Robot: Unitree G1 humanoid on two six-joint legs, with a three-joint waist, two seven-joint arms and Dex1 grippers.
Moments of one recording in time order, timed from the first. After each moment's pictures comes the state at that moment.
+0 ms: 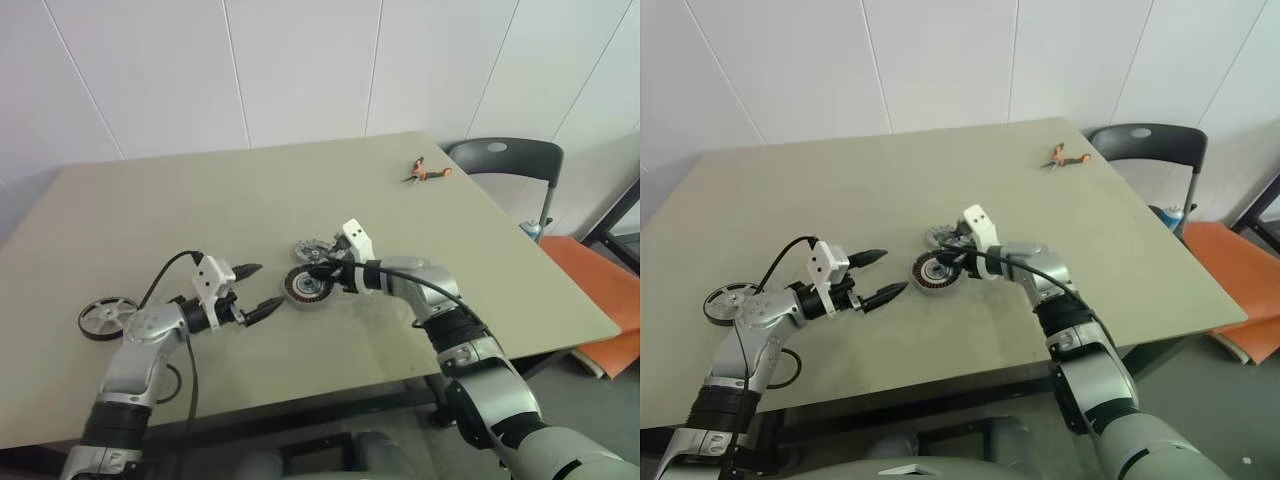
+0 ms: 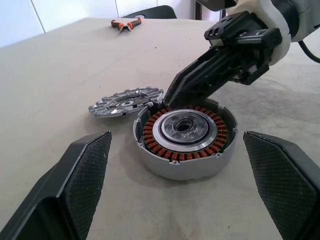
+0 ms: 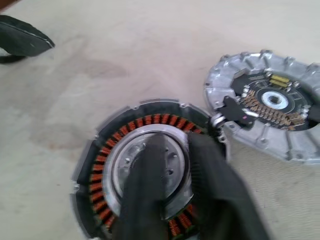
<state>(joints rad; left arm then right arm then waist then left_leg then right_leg) -0.15 0.47 0.02 0.05 -0.32 0.10 -0.91 -0.72 -0.17 0.19 0.50 0.18 0.62 0.79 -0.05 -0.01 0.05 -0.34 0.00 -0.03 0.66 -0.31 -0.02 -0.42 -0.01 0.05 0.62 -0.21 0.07</state>
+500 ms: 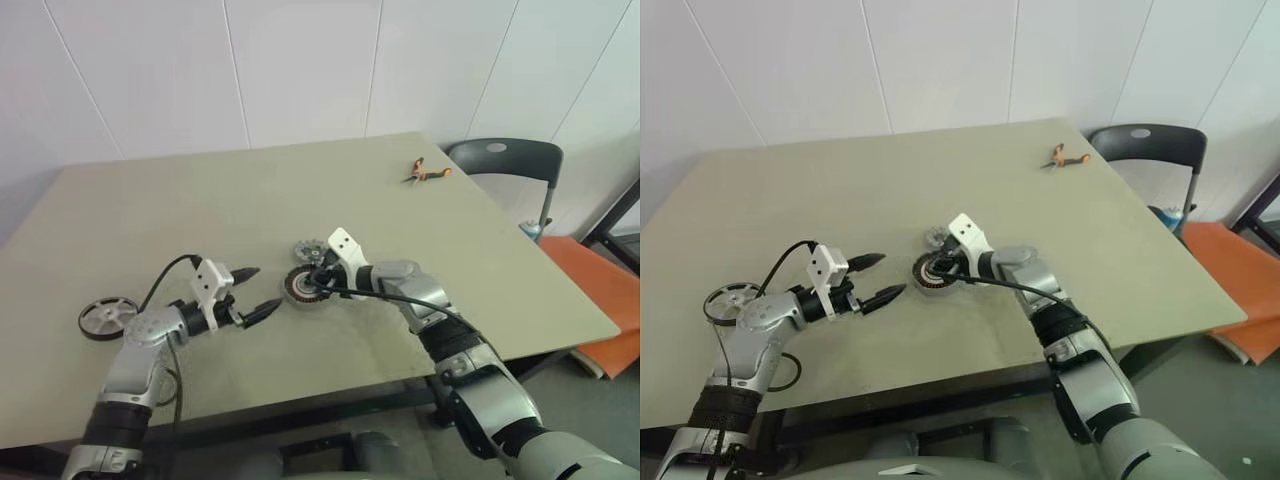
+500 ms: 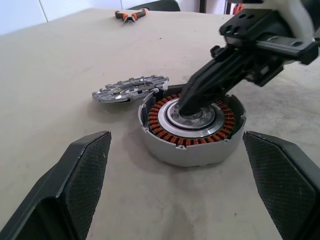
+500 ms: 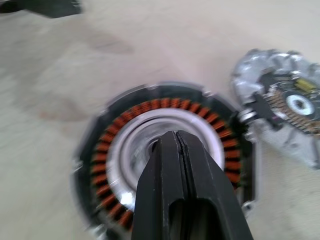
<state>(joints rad) -0.15 0.47 0.02 0.11 -0.31 0.07 -0.92 -0.67 -0.20 0.29 0.41 0.10 0.59 0.85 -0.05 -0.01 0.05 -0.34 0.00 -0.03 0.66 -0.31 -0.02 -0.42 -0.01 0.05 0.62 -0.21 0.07</state>
